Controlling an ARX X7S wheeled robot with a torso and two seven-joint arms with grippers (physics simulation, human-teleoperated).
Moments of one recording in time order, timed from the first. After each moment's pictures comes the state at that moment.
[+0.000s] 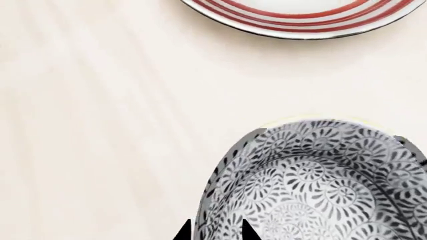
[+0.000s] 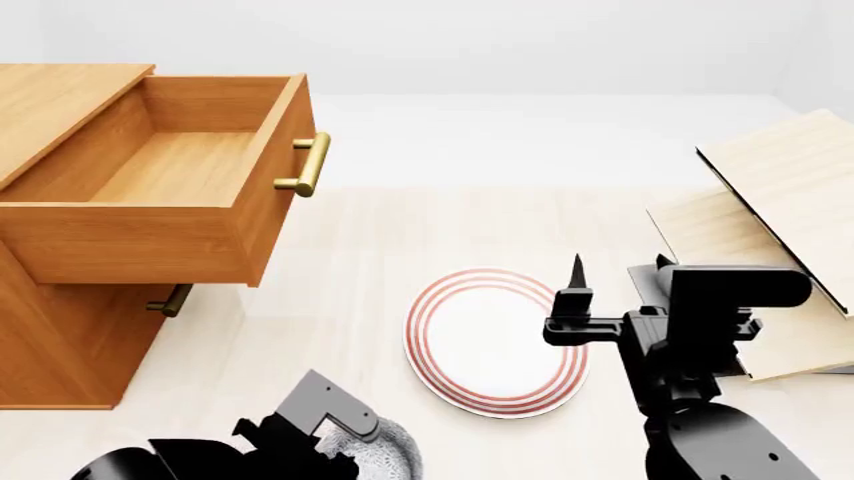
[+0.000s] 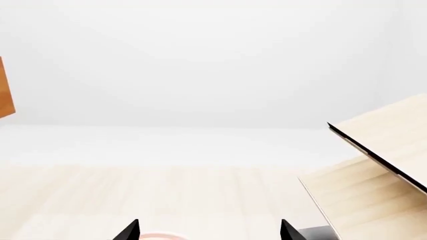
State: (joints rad) left arm -0.51 -0.58 0.64 0.21 -0.88 -1.13 -0.19; right arm 0.30 0.40 -0.10 -0.51 0.51 0.70 0.37
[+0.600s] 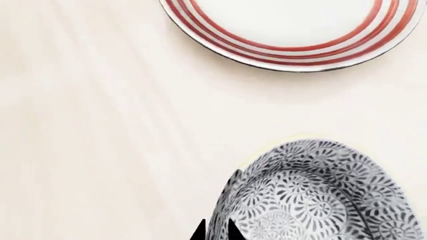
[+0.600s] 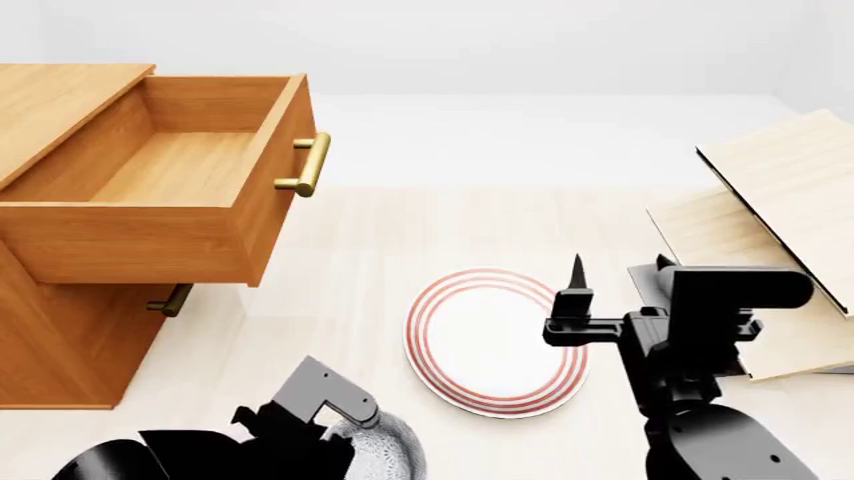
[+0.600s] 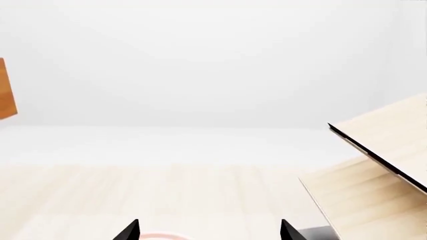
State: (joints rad) left arm -0.52 -0.58 0.60 0.25 -0.93 -1.15 -0.22; right arm 0.29 0.40 -0.10 -0.52 0.52 0.70 0.37
